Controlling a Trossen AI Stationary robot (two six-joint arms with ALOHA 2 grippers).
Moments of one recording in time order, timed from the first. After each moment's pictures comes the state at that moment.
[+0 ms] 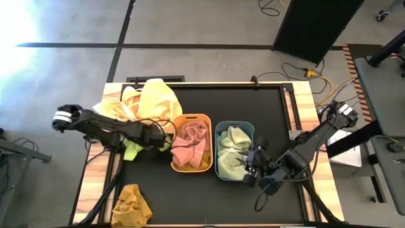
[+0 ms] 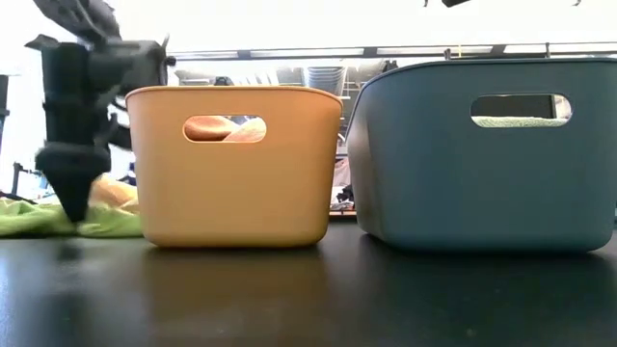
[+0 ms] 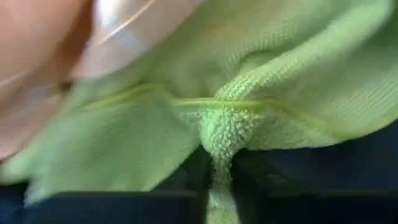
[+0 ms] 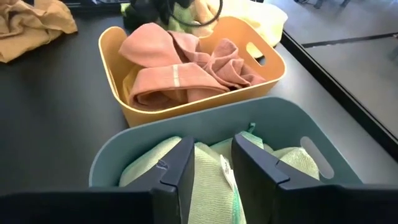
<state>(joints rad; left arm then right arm) -0.06 1.31 0.60 -0.90 -0.23 -0.73 0.67 1.45 1.21 -0.78 0.86 0.74</state>
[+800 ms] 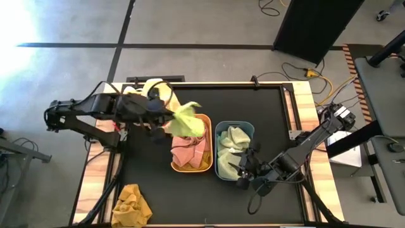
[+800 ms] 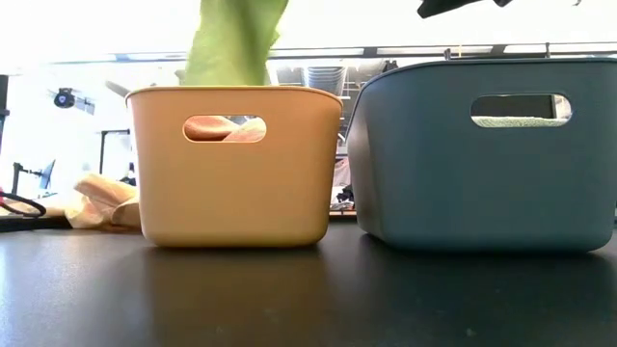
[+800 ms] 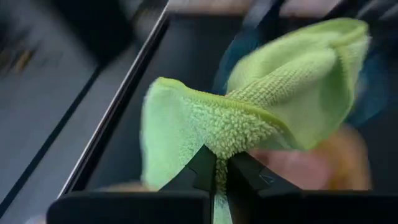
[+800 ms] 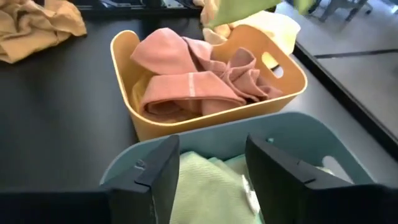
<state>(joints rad) -0.09 1.18 1.44 -0.93 -0.34 -0.12 0.64 1.51 1.17 -0.59 0.86 0.60</state>
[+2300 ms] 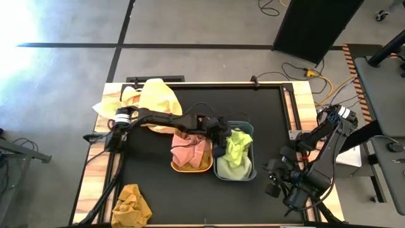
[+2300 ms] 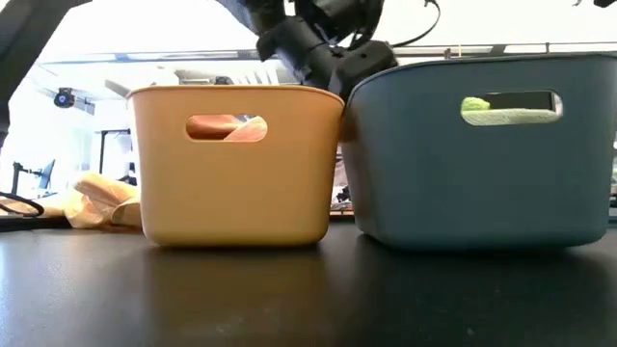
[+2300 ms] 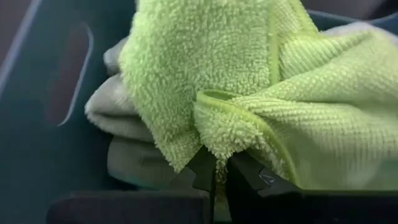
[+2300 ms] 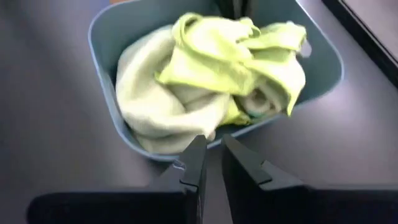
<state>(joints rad) 0.03 2.05 1.56 -0.35 0.06 -0.11 0.96 1.50 1.30 -1.38 0.70 1.37</state>
